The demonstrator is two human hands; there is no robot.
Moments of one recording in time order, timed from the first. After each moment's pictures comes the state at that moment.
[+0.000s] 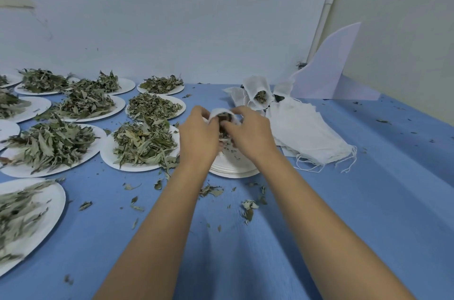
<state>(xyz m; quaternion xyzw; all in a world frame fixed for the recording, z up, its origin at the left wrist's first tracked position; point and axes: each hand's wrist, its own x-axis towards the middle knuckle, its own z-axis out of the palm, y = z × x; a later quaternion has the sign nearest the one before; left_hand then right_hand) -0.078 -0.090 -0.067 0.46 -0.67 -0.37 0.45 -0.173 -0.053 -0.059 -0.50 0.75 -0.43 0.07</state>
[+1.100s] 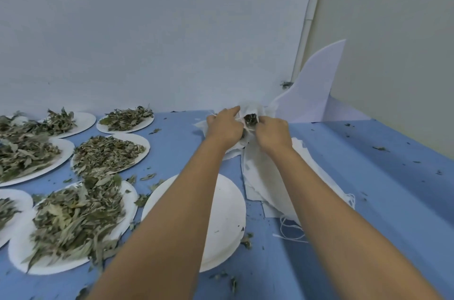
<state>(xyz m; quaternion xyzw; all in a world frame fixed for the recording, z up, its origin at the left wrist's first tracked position) -0.240 -0.185 -0.027 0.38 -0.81 -0.36 0.27 -0.345 -0.138 -0.047 -0.40 0.85 -0.33 0.05</state>
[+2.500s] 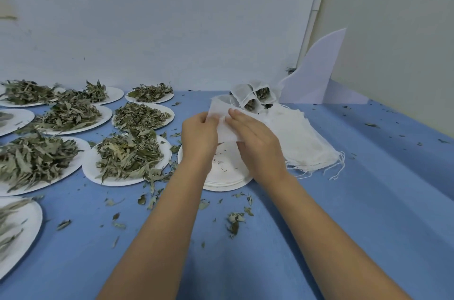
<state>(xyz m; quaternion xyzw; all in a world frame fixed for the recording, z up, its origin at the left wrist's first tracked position) -0.111 -0.087 -0.051 0.40 -0.54 -0.57 0.48 -0.218 -0.040 -0.088 -0.66 0.54 -0.41 -0.34</state>
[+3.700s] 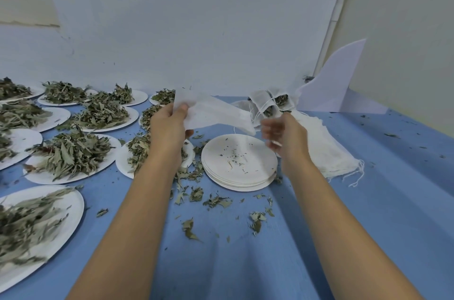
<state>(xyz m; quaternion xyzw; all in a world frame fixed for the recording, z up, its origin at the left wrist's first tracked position) -0.033 -0.118 -0.042 0.36 -0.48 -0.55 0.58 -0.208 -0.038 -0.046 -0.24 0.59 -0.70 0.31</state>
